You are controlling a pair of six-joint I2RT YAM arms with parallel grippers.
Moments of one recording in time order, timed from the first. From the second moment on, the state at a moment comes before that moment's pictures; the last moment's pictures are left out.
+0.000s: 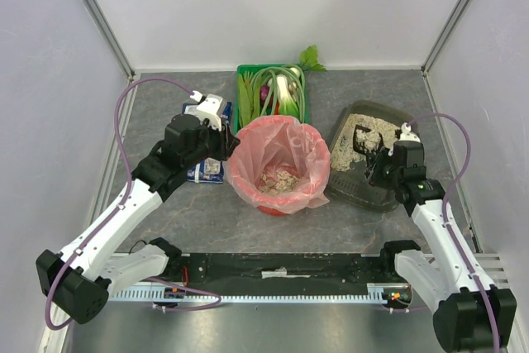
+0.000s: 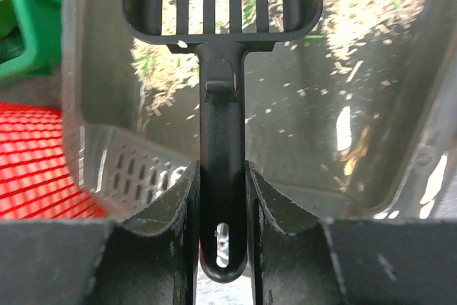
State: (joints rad) left arm -0.54 1.01 0.94 -0.33 0.05 -0.19; right arm 0.08 0.85 0.62 -0.52 0.01 0.43
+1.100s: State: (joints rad) left arm -0.54 1.03 0.94 -0.33 0.06 -0.19; right arm 0.14 0.84 0.67 -0.64 0.19 0.41
